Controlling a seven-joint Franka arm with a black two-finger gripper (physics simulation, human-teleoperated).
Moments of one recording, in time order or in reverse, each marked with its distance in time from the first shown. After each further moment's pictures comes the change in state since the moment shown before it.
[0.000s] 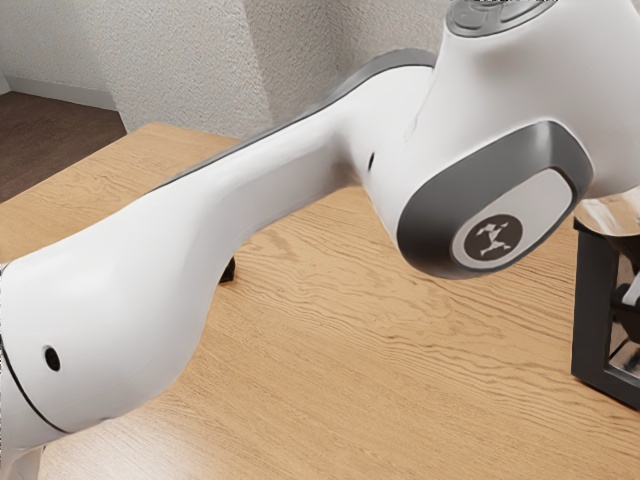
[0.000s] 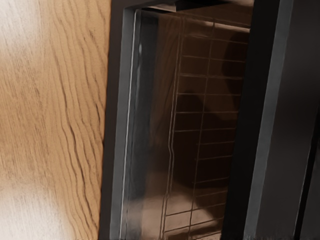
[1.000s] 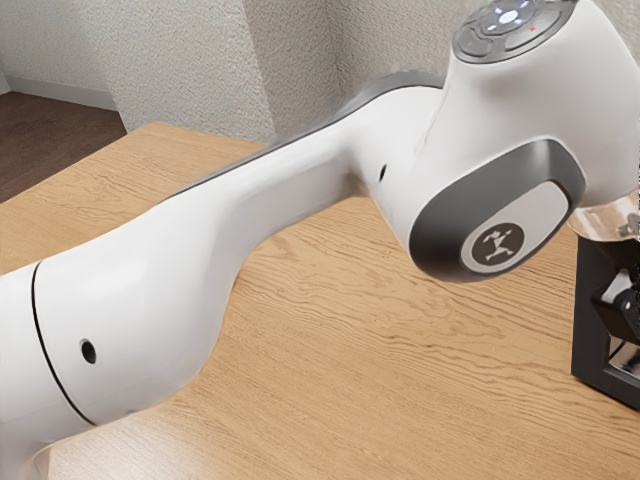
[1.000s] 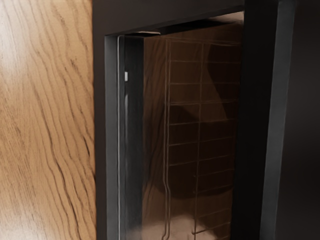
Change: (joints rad) arm 0.007 0.026 0.040 -0.019 -0.015 0.042 0.112
